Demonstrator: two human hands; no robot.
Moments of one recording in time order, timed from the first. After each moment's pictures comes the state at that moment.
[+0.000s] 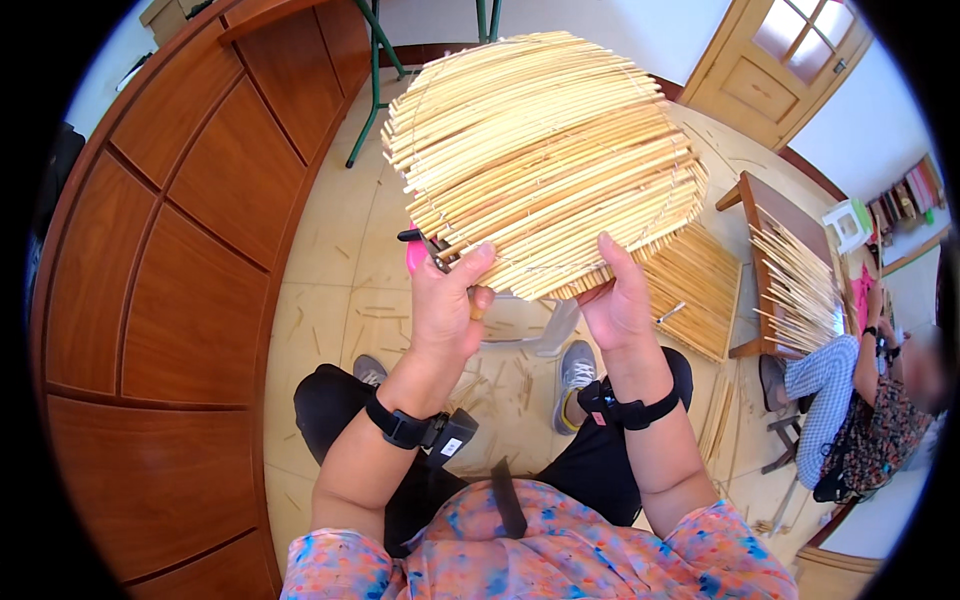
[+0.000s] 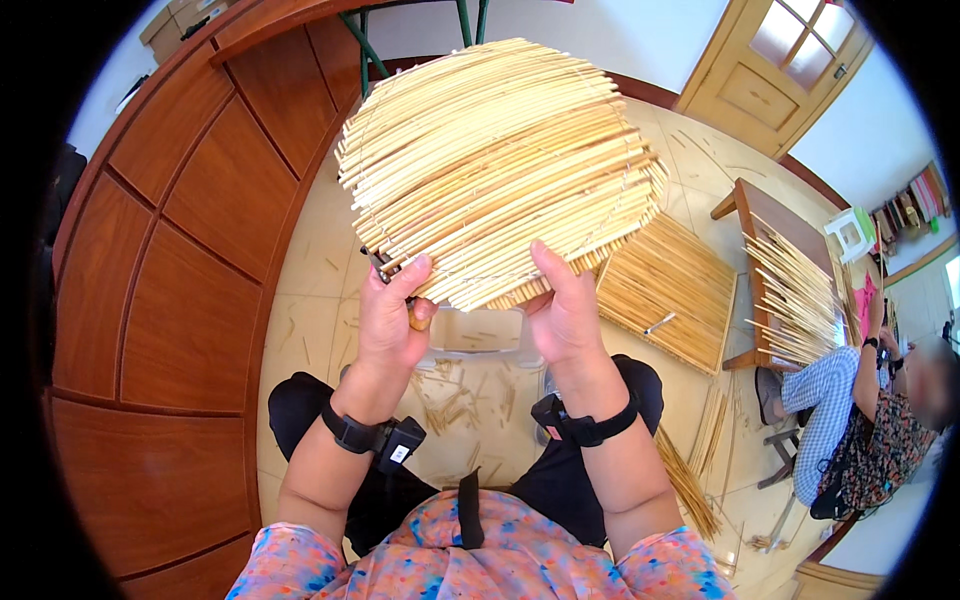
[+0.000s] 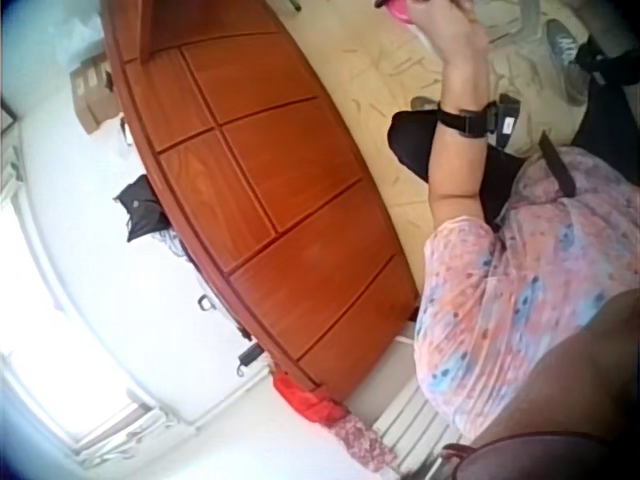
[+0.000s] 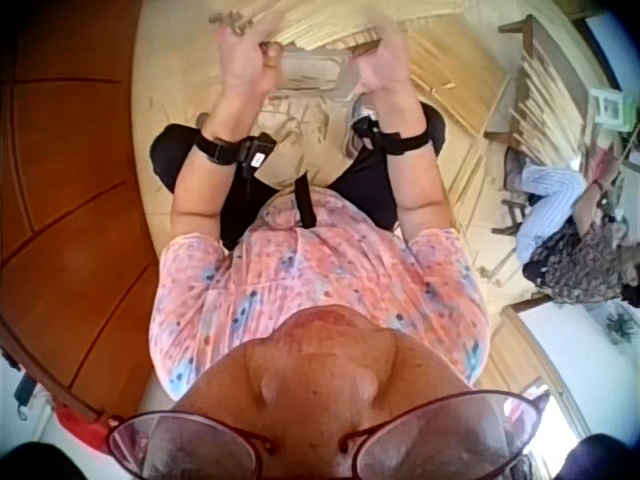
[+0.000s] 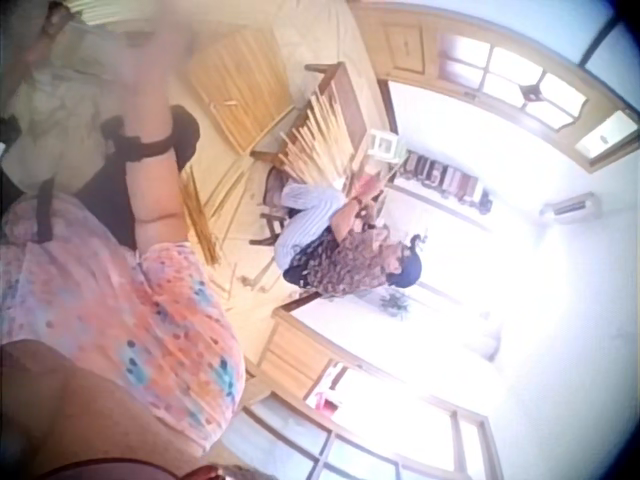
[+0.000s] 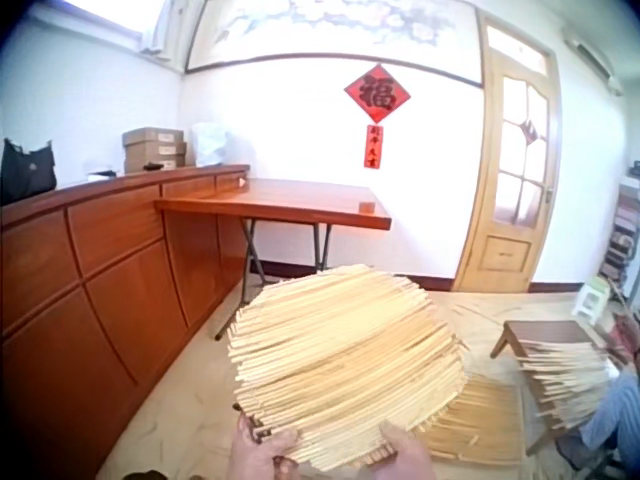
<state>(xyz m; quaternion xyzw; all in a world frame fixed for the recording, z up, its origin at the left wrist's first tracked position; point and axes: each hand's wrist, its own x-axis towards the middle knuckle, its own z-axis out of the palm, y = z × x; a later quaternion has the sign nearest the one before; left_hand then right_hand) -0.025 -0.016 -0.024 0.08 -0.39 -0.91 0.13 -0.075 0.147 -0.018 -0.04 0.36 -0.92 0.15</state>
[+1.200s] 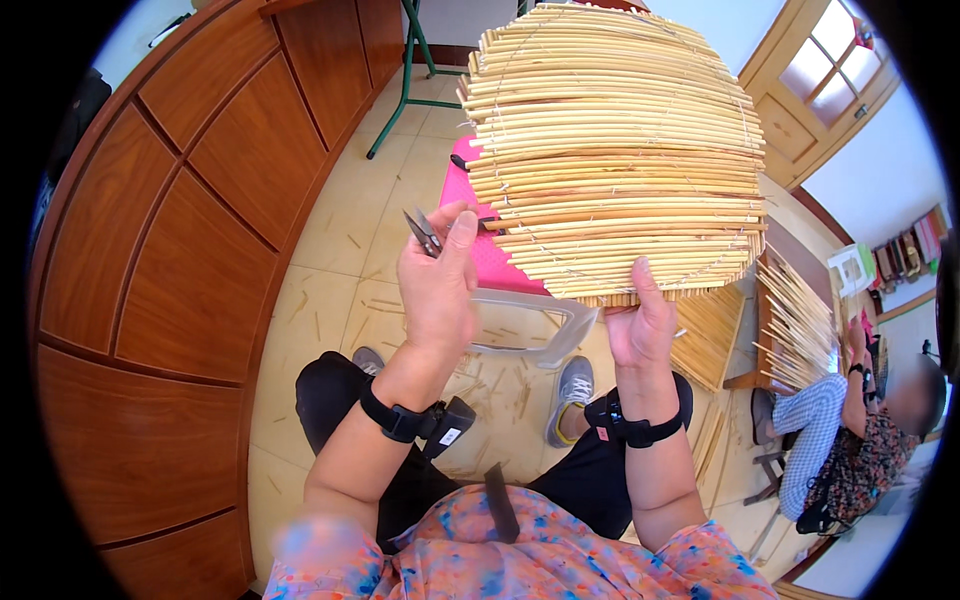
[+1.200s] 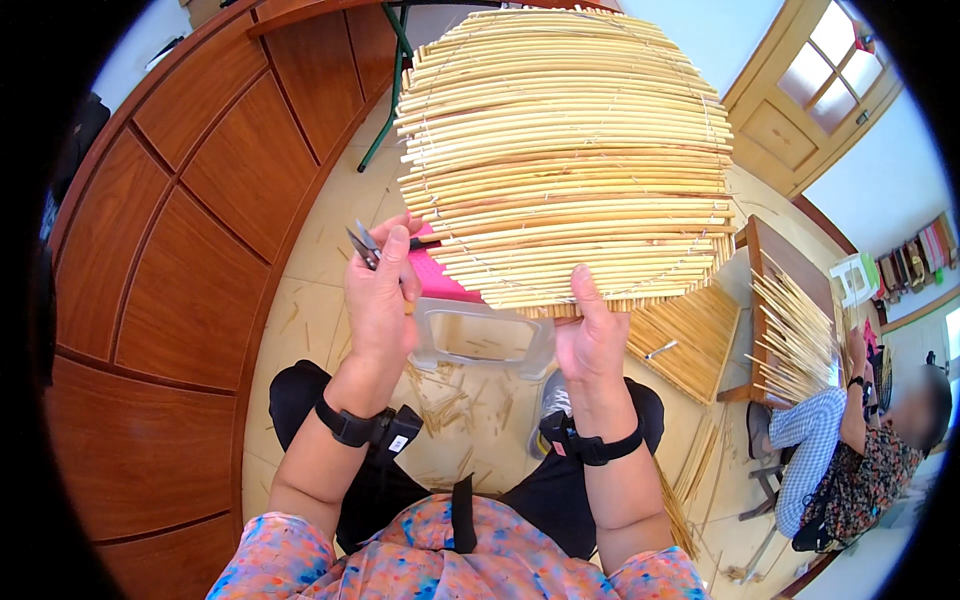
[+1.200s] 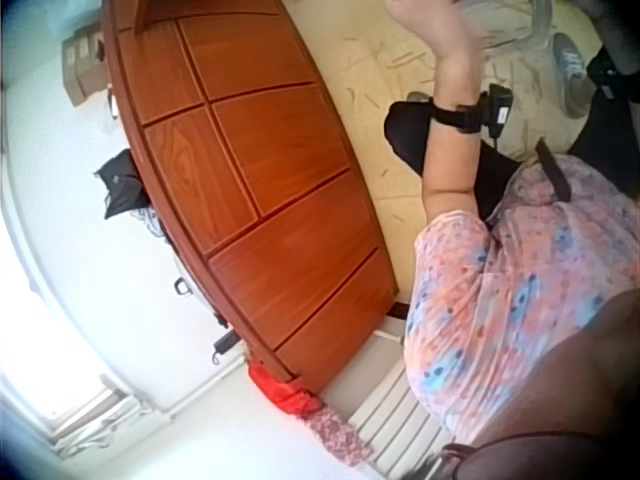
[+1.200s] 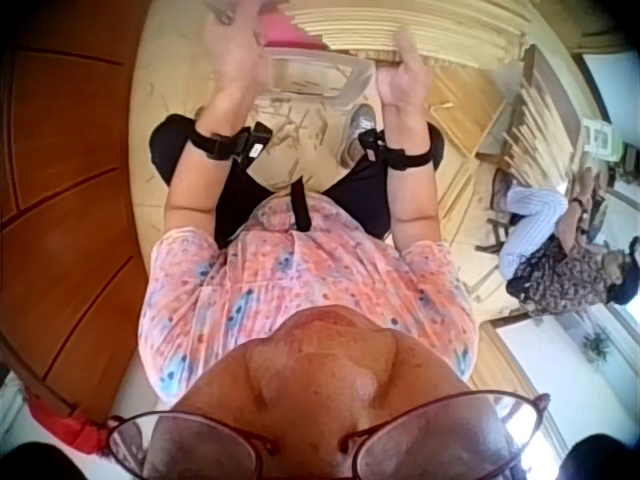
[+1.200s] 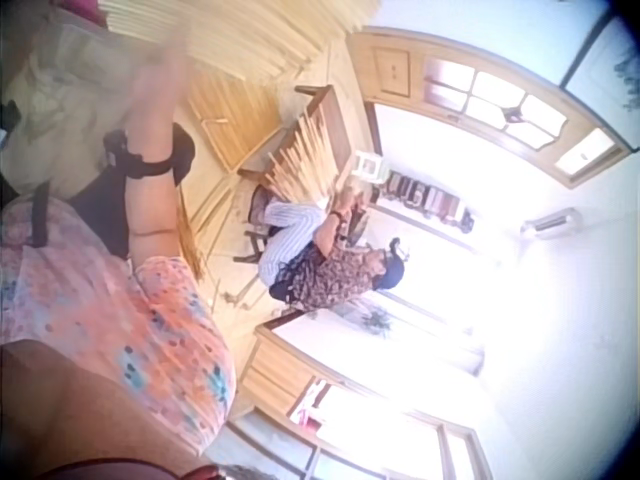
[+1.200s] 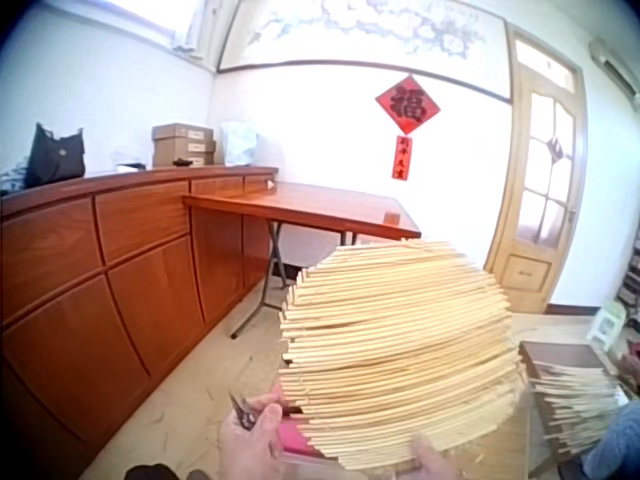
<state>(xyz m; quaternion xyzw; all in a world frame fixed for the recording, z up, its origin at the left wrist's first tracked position) -0.026 -0.037 -0.015 0.14 -0.46 -0.83 0.29 -0.071 0.148 -0.025 -0.07 0.40 -0.91 0.04</state>
